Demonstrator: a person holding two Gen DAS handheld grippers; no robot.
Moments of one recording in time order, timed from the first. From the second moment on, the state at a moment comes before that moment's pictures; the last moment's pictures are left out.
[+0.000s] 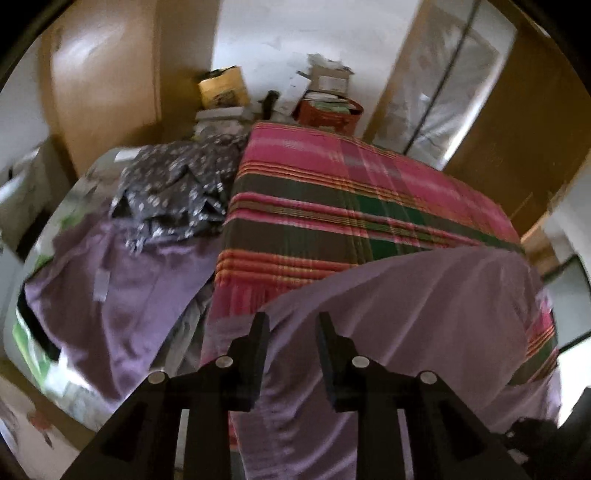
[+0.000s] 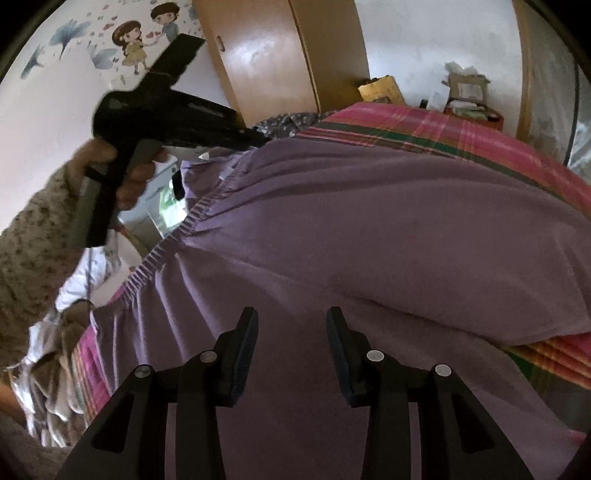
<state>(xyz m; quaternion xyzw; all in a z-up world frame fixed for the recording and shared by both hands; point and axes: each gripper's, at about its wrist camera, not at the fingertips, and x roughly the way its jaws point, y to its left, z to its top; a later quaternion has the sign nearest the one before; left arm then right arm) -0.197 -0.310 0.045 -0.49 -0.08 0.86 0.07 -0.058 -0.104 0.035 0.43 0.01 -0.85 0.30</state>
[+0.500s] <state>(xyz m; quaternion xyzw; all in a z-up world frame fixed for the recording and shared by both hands) -0.227 -0.298 0.019 -0.51 -0.03 0.86 0.07 -0.065 -0.098 0.025 0.45 -0.02 -0.84 0.30</state>
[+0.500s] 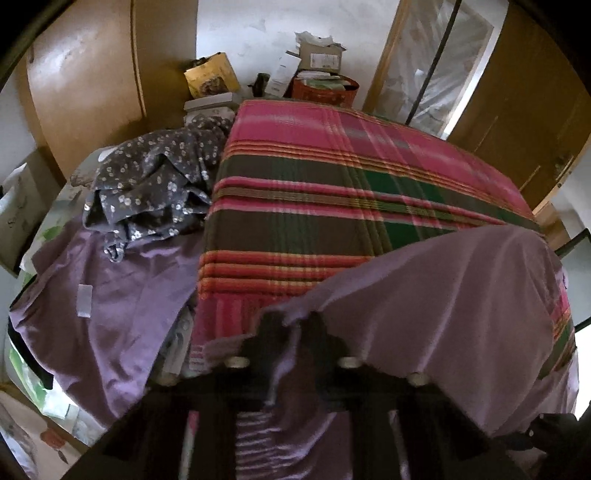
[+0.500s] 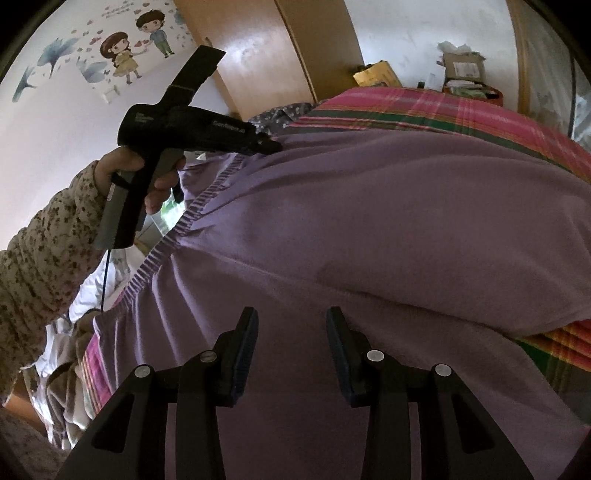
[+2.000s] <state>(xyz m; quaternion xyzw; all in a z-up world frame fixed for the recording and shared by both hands) 0.037 -0.362 0.189 -0.44 -0.05 0.90 0.02 0.008 -0.069 0.173 0.29 0.13 -0.91 0.26</state>
